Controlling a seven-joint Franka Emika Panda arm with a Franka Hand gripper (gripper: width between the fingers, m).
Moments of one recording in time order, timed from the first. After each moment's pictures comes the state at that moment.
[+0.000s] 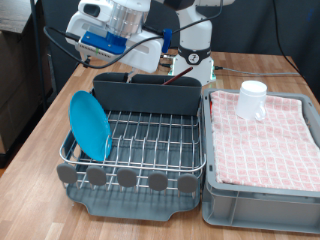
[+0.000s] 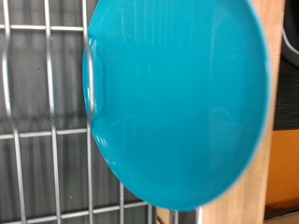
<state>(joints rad) 0.06 -0.06 -0.39 -2.31 -0.51 2.37 0.78</state>
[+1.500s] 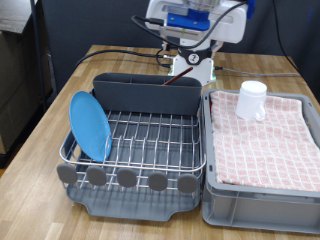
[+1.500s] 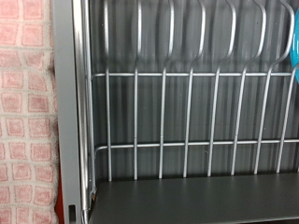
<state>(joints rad) 0.20 -0.22 -0.18 -2.33 -0.24 2.07 0.90</state>
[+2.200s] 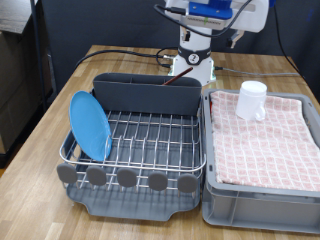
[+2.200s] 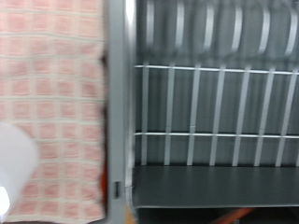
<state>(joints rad) 0.23 -0.24 -0.12 -2.28 -0.17 1.98 0.89</state>
